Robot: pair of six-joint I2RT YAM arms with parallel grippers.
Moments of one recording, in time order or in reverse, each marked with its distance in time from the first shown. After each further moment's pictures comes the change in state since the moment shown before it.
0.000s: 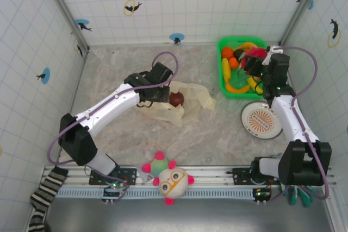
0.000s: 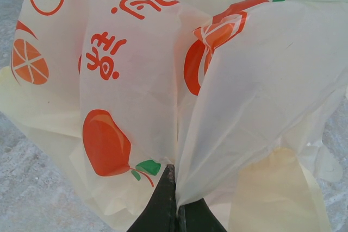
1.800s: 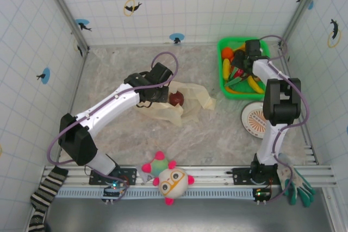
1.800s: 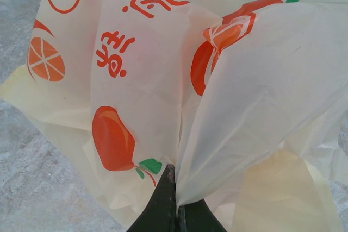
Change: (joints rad) left arm 0.000 0.000 0.000 -0.017 -0.039 0.000; right arm 0.066 0.746 0.552 -0.359 0.180 0.200
